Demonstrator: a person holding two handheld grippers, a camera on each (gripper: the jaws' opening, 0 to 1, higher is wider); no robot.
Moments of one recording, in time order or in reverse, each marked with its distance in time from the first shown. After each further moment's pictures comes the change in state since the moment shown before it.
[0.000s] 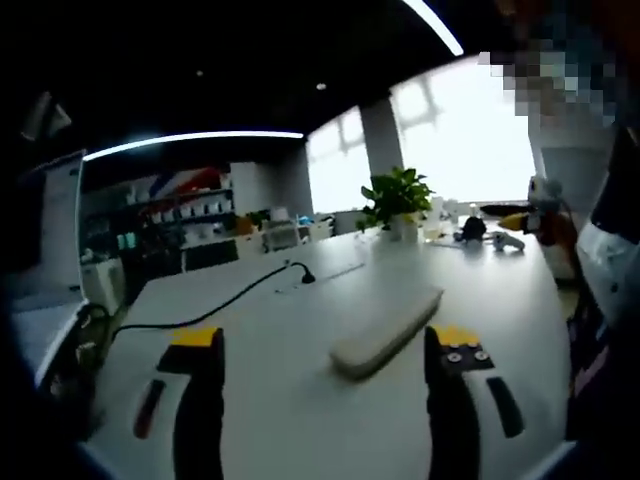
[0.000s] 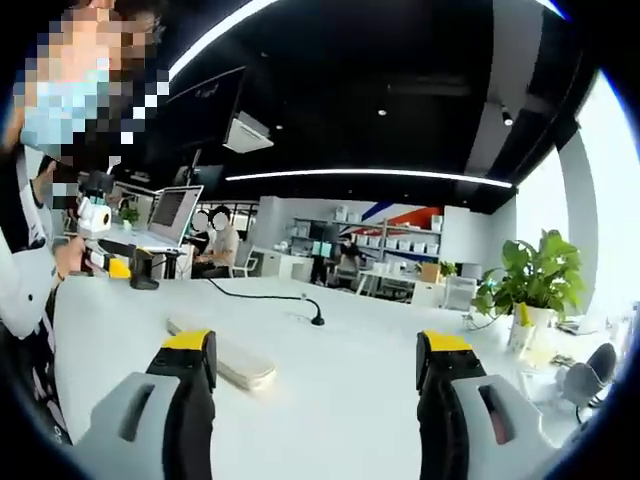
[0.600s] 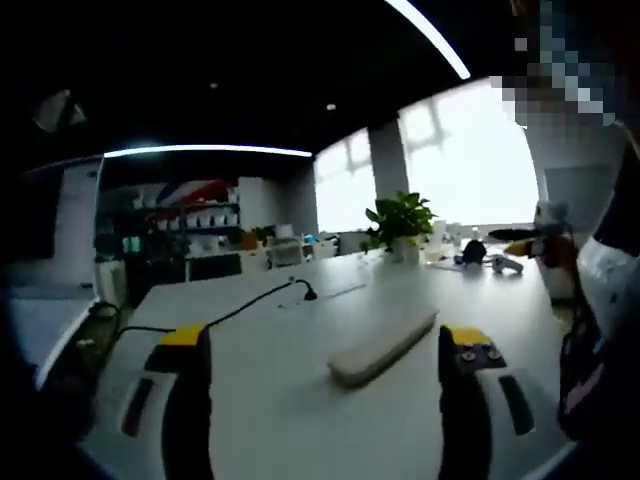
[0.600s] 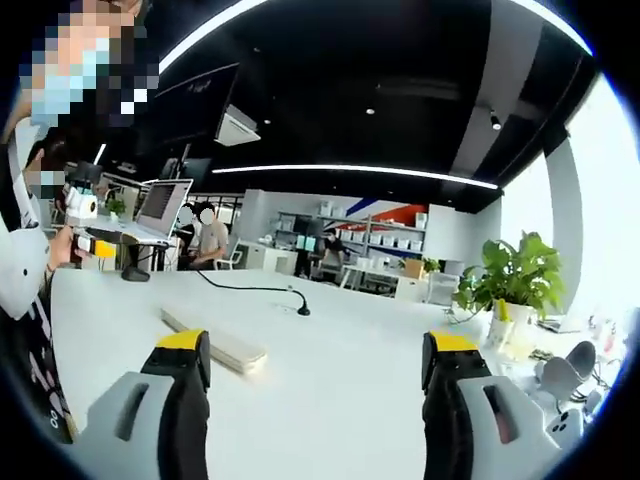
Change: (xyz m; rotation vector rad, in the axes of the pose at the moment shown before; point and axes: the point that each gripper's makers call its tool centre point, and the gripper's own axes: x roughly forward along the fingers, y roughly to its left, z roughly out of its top) left arm -0.026 0.003 0.014 -0.004 -0.076 0.063; right arm -0.027 0.002 -0.008 0.008 0.062 -0.049
